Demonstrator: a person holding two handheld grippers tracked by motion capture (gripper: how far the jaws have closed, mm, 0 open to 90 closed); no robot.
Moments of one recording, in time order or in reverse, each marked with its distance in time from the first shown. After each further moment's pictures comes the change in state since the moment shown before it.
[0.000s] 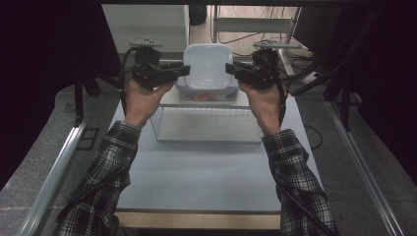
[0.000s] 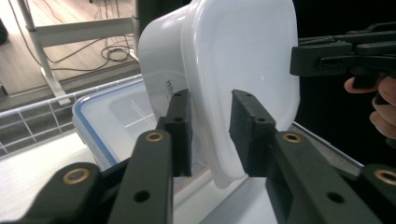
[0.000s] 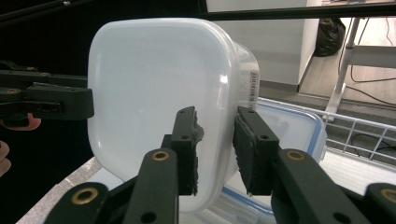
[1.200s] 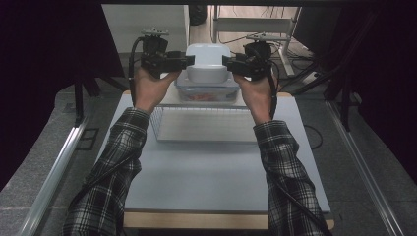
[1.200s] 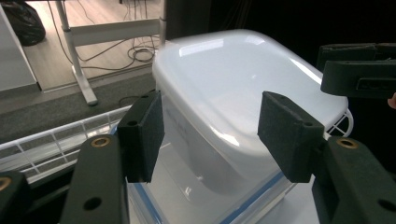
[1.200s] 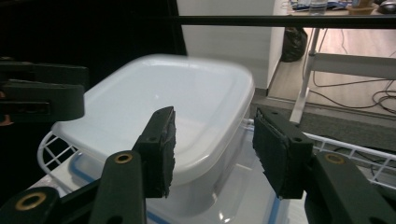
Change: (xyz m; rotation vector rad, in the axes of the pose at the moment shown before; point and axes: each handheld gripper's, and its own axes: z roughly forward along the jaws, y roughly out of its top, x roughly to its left) left arm 0.023 0.017 0.032 -0.003 0.091 -0.033; right arm -0.009 0.011 0.030 -0.019 -0.121 -0.024
